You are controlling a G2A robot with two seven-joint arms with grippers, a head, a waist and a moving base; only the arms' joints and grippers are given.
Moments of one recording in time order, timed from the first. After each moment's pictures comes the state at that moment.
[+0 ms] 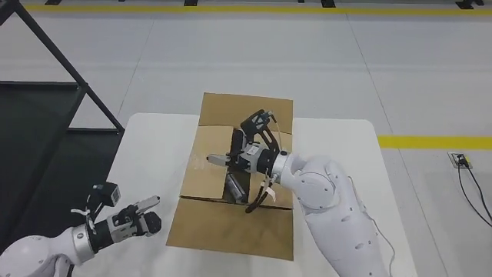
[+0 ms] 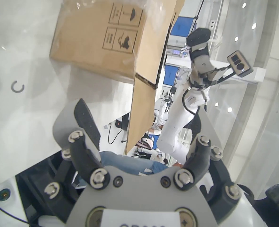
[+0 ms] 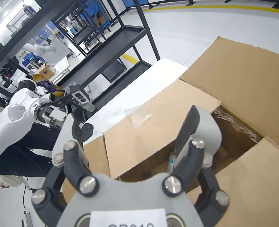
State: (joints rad) left arm 1.41 -0.97 -1.77 -1.73 -0.35 0.13 -1.12; right arm -0.73 -1.59 1.20 -1.40 -0.77 -0.45 0.71
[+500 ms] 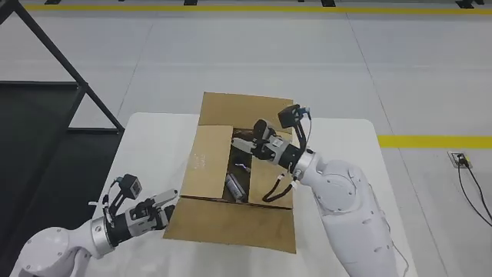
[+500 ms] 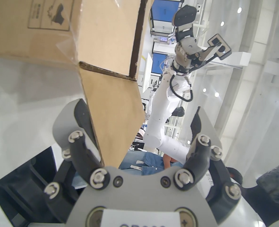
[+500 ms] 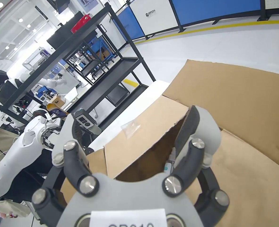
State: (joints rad) left arm 1.35 -0.98 -1.68 -1.78 -0.50 0.16 -1.04; right arm -0.80 -1.55 1.33 -1.44 -0.66 -0.49 0.60
